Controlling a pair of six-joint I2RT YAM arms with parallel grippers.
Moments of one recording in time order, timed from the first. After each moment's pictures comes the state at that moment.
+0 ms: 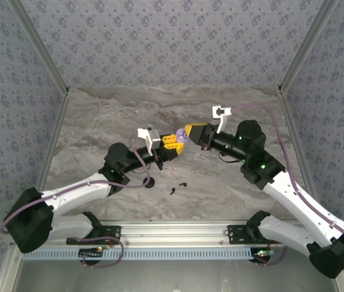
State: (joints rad) left arm -0.82 1.20 0.61 0.85 0.44 -0.22; right arm 0.64 0.95 0.93 -0.02 -0.37 0.69
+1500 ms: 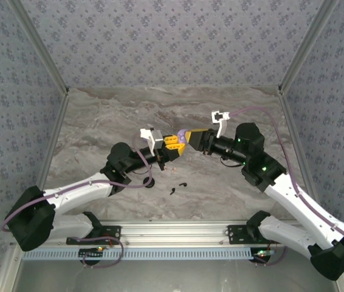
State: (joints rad) left arm -0.83 1.22 0.61 0.83 0.42 -0.22; right arm 0.64 0.93 0.91 -0.11 -0.38 0.66
